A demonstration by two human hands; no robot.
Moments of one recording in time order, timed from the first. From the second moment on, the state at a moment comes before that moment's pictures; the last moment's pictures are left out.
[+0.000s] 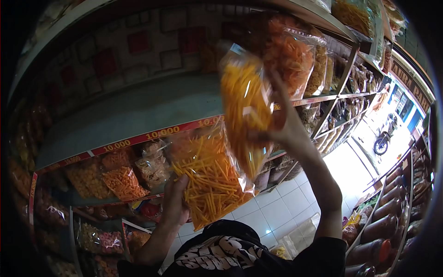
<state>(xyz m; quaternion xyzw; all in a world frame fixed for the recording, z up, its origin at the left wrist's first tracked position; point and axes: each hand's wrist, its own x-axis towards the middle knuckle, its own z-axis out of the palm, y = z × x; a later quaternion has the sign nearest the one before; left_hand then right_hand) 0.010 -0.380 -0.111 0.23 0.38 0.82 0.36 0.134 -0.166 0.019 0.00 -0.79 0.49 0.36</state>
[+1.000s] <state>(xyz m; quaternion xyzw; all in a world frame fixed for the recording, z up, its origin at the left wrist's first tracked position) 0.019 -0.401 -0.123 0.09 0.40 0.89 0.22 -0.164 0.121 -0.028 -0.10 -0.90 0.04 0.41</state>
